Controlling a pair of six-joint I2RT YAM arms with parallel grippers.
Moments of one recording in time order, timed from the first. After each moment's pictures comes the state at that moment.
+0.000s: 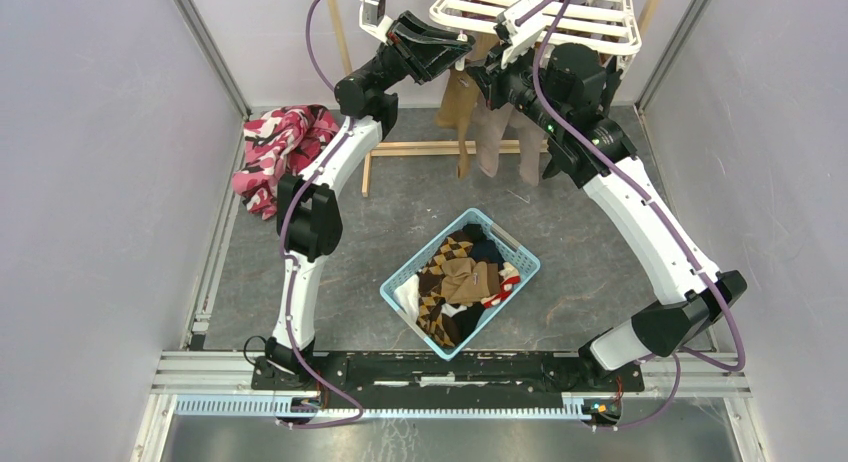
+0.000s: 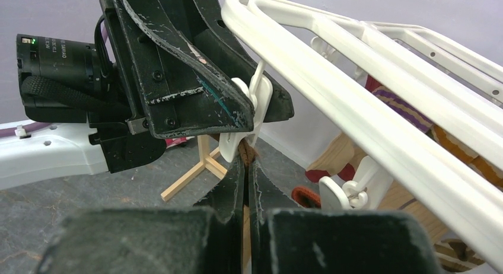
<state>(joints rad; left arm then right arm) -0.41 2.29 2.20 1.36 0.79 -1.32 0.53 1.51 1.78 -0.23 -0.15 -0.11</state>
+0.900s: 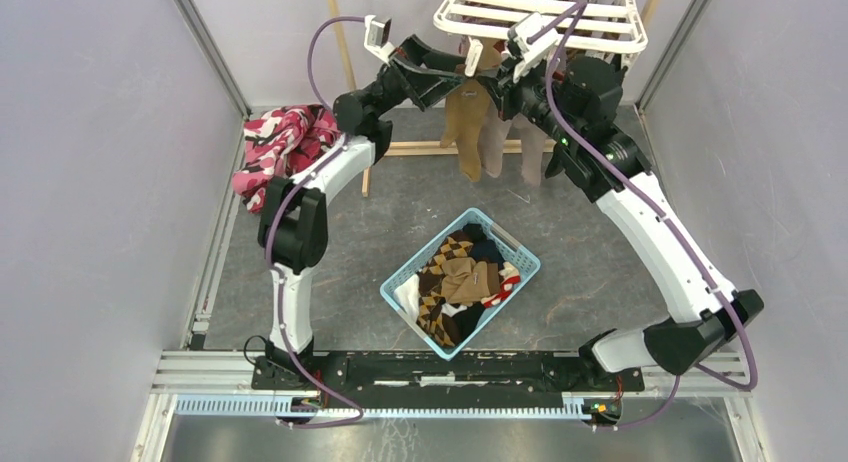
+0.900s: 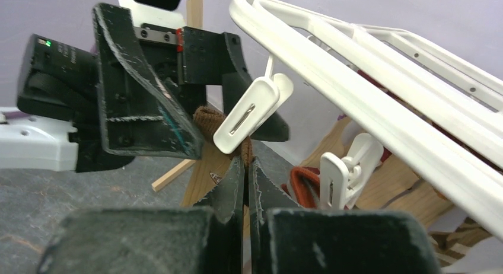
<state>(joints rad) -0.42 2.14 1.83 1.37 0.79 -1.32 0.51 1.43 1.69 -0.20 -0.18 -0.15</state>
